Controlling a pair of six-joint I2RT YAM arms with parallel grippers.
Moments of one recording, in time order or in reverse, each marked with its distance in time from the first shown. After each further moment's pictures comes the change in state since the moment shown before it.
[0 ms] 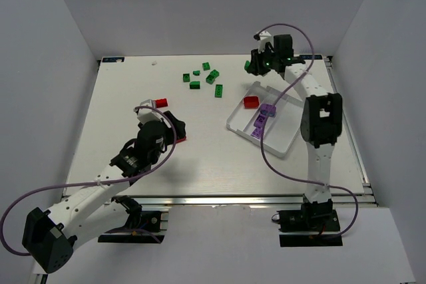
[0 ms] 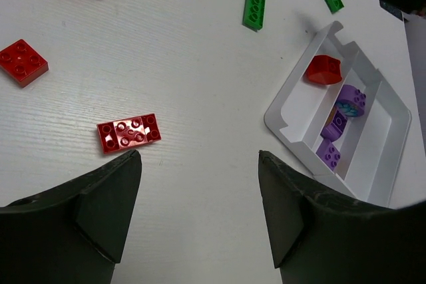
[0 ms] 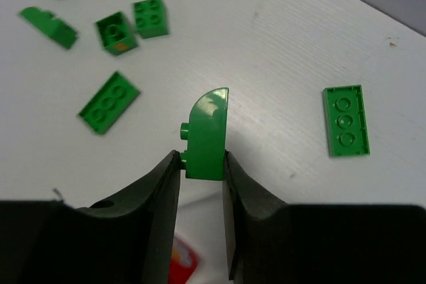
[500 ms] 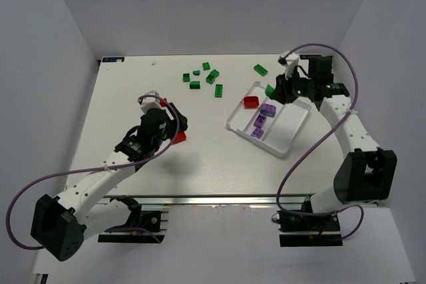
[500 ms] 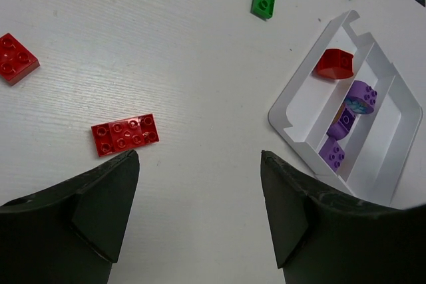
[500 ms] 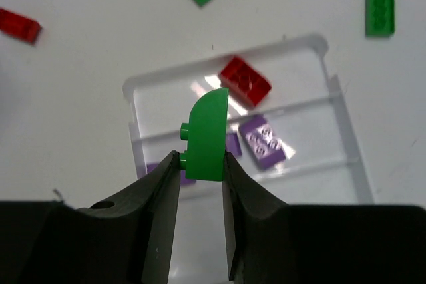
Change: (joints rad) left arm 0.076 0.126 0.099 -0.050 0.100 -0.010; right arm -0.089 -0.822 -0.698 -0.138 -0.178 -0.193
